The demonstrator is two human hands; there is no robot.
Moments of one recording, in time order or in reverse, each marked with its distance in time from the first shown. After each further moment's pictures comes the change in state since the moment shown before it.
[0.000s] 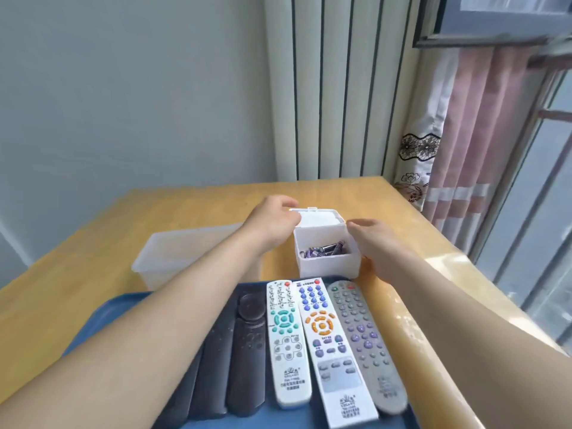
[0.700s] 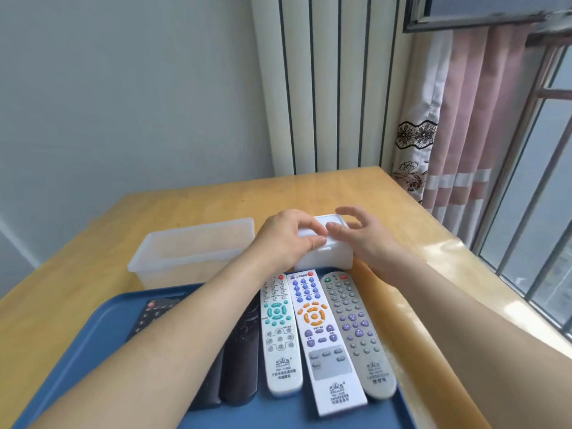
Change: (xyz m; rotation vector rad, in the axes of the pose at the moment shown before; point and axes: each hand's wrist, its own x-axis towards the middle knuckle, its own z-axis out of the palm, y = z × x) left_hand -0.026 -0.005 0.029 0.148 -0.055 0.269; right_hand -0.005 0.023 -0.012 0.016 -0.205 -0.200
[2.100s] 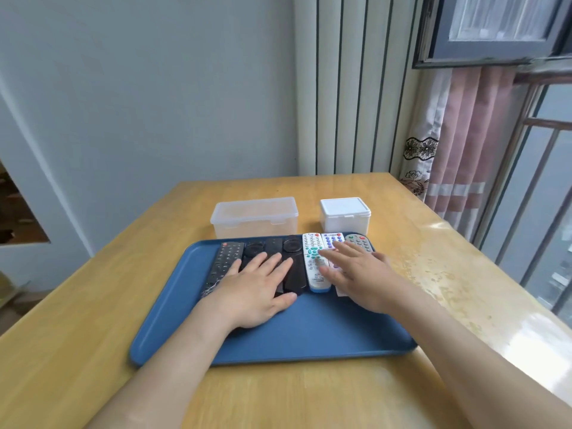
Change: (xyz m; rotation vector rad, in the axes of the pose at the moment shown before) left_hand -0.211 -0.020 -0.061 0.731 -0.353 -0.114; right_hand -0.171 -0.013 0.056 -1.149 -0.217 -0.328
